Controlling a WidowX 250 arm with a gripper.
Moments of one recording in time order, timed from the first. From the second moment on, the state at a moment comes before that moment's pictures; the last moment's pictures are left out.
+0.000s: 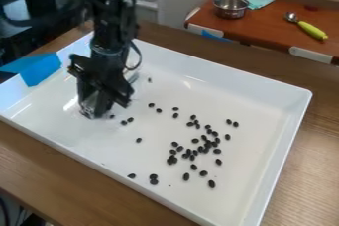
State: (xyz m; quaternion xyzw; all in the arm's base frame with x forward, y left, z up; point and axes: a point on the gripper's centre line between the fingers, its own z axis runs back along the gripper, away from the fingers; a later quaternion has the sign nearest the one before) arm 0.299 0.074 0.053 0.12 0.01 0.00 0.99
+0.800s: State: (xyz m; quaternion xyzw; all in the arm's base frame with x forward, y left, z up) arm 0.289 -0.021 0.051 0.09 0.01 -0.04 1.00
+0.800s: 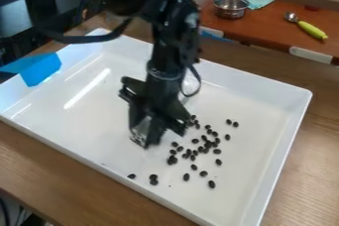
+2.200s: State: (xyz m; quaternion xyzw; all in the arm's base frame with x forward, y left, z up) arm 0.265 -0.074 0.062 0.03 0.02 -0.09 0.99
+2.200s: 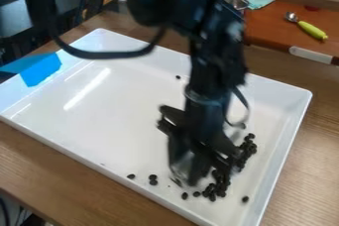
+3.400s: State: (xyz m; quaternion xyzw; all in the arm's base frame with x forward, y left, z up) arm 0.319 0.077 0.077 0.07 -0.01 -0.02 1.00
